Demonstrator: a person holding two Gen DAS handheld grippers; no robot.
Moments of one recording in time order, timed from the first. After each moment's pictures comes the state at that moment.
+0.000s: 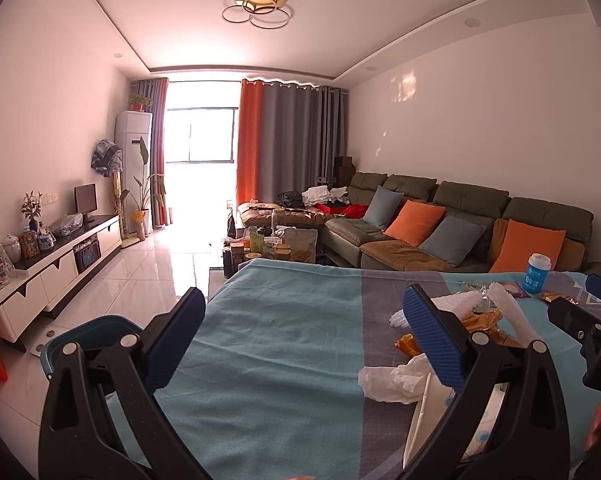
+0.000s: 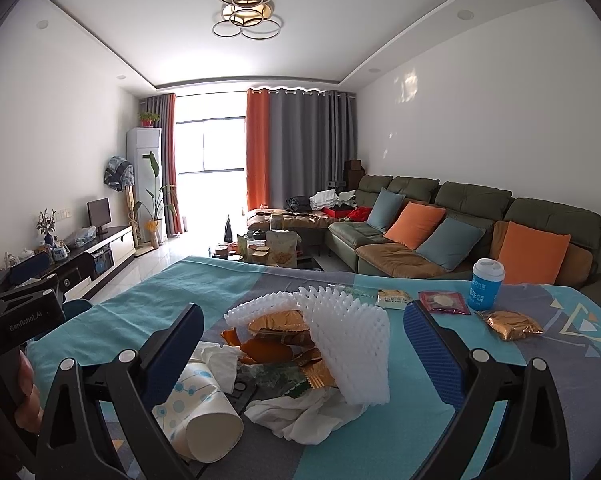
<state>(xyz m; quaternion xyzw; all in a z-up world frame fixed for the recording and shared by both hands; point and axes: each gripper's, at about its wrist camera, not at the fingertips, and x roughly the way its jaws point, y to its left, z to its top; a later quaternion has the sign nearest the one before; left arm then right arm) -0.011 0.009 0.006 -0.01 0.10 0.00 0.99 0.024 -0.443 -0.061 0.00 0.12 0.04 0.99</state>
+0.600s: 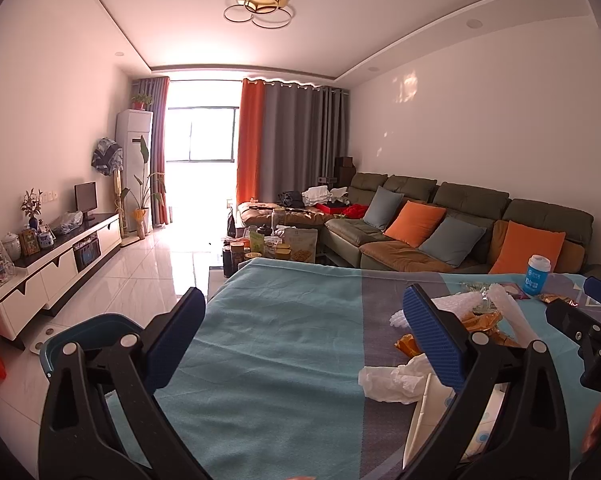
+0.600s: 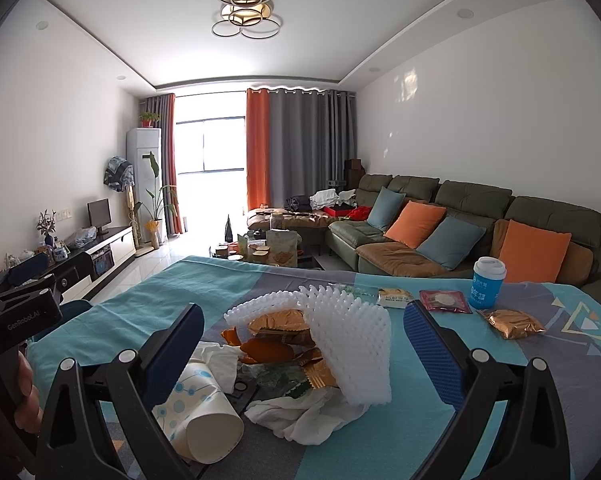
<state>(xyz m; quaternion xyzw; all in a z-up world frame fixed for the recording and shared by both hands) -0.009 0.009 0.004 -0.01 0.10 0.00 0.99 0.023 -0.442 -0.060 0.00 0.12 0.04 0.99</state>
